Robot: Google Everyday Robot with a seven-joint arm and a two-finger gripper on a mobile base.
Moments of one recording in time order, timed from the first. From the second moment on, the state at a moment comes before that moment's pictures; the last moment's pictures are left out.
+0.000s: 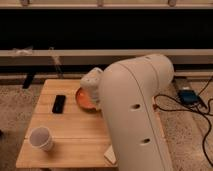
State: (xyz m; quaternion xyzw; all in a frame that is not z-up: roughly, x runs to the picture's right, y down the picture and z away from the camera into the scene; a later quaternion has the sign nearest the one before) arm -0.046 0.116 0.895 -0.32 -0.05 -0.20 0.92
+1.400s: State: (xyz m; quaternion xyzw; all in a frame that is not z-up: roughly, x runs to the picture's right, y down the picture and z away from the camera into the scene) arm -0.127 0.056 0.892 -0.27 -0.04 -0.30 0.91
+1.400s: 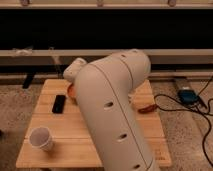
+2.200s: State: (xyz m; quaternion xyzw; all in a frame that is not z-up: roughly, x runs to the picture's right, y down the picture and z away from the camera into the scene) arm -0.083 0.099 0.809 -0.30 -0.04 -0.29 0.91
